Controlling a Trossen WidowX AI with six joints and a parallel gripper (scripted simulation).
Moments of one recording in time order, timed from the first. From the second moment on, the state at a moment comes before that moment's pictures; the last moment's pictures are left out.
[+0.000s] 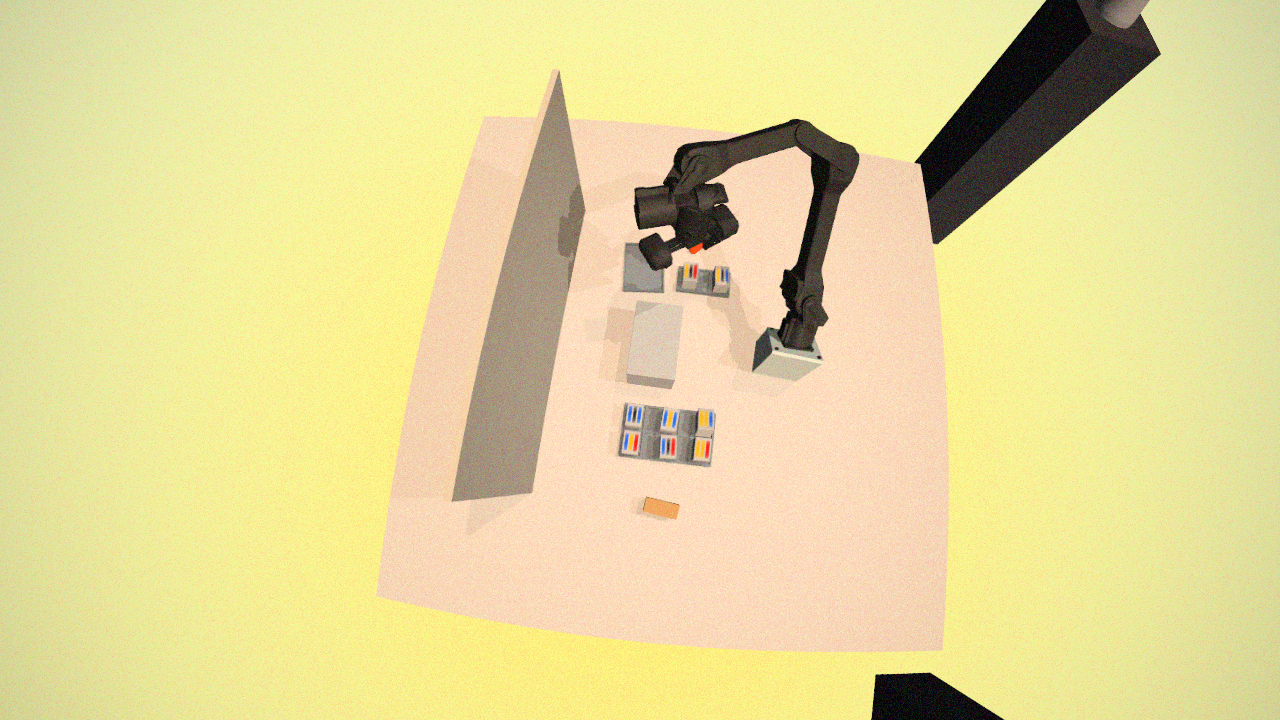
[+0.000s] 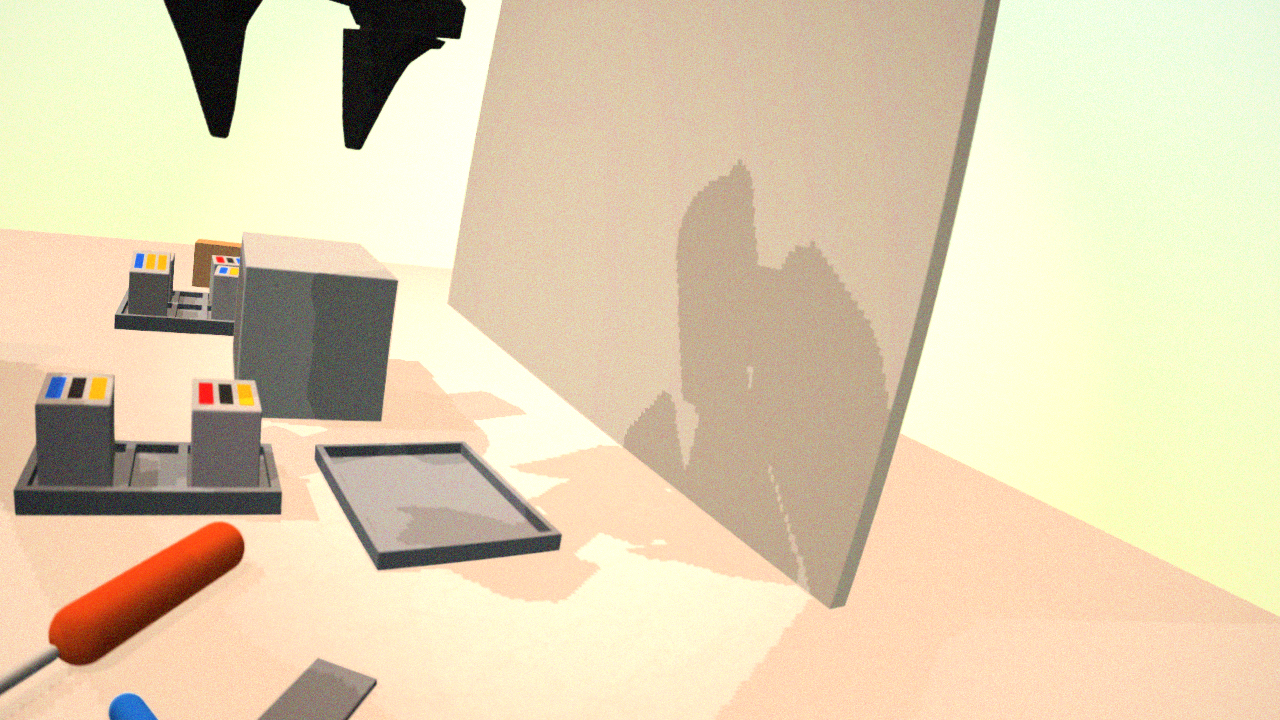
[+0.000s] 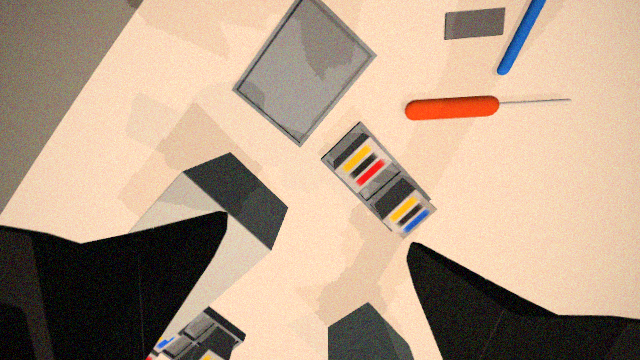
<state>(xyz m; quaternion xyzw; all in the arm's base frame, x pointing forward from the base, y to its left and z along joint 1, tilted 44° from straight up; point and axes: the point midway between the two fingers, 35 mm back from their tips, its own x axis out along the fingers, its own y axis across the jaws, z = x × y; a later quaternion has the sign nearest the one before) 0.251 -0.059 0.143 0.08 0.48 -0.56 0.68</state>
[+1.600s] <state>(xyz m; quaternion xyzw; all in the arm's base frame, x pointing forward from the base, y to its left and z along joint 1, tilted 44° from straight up) 0.152 -0.151 0.094 0.26 0.30 -0.67 0.63</state>
